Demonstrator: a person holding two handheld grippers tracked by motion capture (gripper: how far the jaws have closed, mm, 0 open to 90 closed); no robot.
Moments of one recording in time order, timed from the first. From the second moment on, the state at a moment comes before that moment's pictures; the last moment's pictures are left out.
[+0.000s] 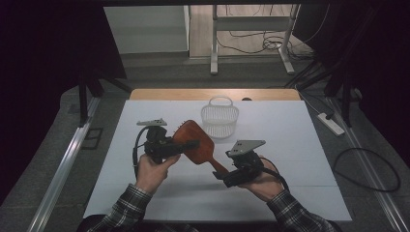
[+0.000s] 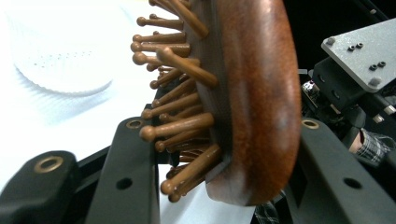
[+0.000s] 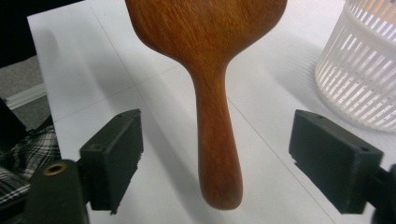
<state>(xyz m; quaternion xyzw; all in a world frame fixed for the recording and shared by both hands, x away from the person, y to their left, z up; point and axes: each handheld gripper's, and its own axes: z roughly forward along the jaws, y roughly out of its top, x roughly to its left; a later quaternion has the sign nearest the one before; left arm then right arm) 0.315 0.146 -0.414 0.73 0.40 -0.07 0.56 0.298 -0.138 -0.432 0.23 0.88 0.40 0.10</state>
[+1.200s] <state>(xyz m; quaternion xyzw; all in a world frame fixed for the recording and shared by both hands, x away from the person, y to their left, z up) 0.339 0.154 -0.377 0.74 0.39 -0.02 0.55 0.295 -0.181 -0.439 0.26 0.88 0.38 0.09</state>
